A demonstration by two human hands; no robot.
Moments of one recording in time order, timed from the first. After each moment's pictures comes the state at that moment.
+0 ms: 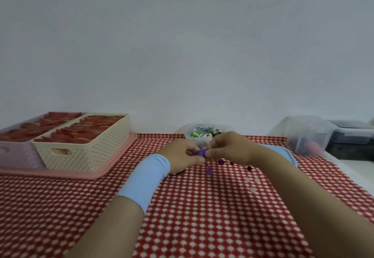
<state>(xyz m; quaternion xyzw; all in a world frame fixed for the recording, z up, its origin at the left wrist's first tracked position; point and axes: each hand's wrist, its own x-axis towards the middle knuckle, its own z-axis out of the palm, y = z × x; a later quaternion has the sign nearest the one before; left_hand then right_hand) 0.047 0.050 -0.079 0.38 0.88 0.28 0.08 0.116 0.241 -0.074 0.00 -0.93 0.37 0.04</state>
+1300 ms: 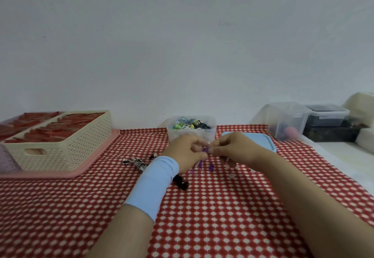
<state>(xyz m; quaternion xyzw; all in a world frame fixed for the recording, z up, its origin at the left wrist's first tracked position) 0.089 0.101 -0.094 0.35 0.87 0.34 0.08 0.162 0.274 -0.102 -0.08 -0.86 0.50 0.07</state>
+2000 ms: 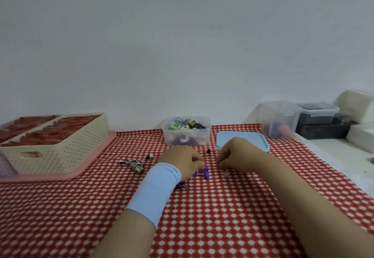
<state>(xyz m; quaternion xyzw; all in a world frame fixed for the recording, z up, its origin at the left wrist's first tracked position) 0.099 0.107 -0.104 0.38 0.92 0.13 0.04 0.172 0.292 -0.115 -0.11 -0.96 0.25 0.06</state>
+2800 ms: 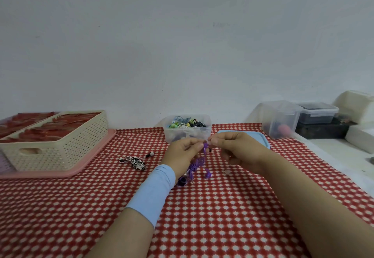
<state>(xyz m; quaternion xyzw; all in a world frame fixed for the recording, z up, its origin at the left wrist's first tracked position) 0.092 0.106 -0.129 0.30 0.75 0.58 0.09 0.175 0.275 -0.112 -0.07 -0.73 0.67 0.08</state>
